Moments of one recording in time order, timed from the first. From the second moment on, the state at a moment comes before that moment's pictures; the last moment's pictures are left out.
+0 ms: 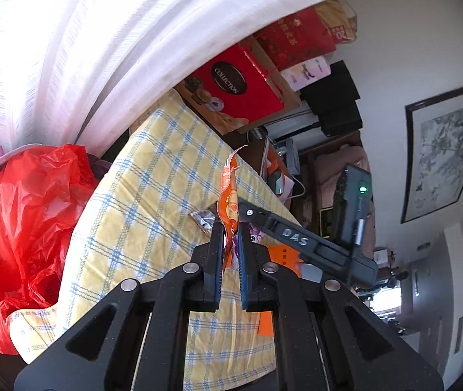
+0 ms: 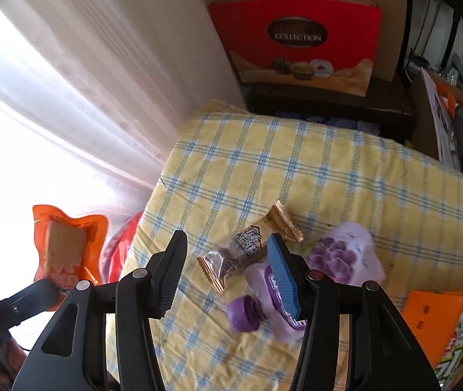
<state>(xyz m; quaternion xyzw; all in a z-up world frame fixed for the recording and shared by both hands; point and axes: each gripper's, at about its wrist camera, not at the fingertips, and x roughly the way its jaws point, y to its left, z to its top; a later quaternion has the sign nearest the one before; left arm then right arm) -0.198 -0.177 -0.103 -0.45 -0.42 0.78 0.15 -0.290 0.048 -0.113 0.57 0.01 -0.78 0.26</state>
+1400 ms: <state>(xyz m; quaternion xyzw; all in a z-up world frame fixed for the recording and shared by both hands) -0.192 -0.151 -0.079 -0.44 -0.38 0.80 0.14 -0.256 0.058 -0.061 0.48 0.04 -0.85 0.24</state>
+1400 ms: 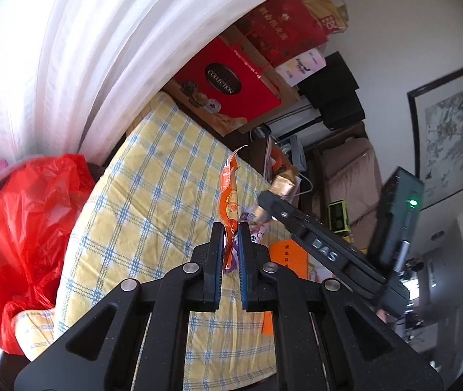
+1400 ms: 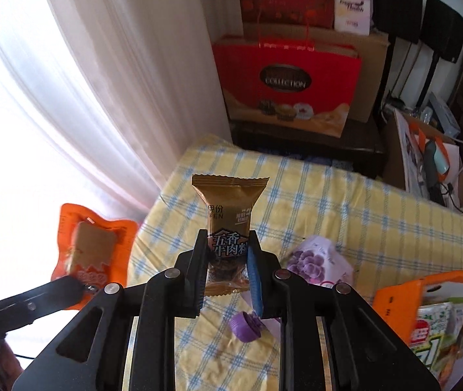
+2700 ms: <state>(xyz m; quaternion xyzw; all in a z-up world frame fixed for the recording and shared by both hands) -0.189 0.049 0.006 -0.42 -0.17 0.87 0.18 -0.187 0.249 0.022 0.39 0.02 -0.91 0.12</state>
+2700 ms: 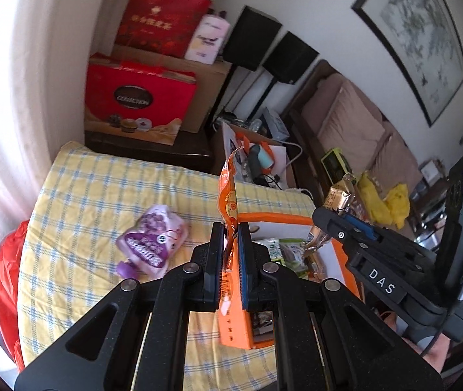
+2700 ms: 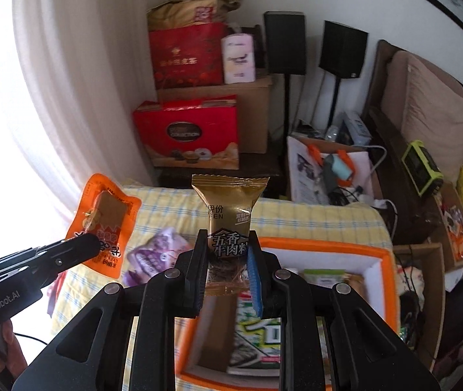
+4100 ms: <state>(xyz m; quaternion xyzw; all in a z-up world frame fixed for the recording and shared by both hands) -0.188 0.243 -0.023 -0.44 -0.02 0.87 0.21 -0.183 0.397 -0.018 0.42 -0.02 -0.91 0.03</state>
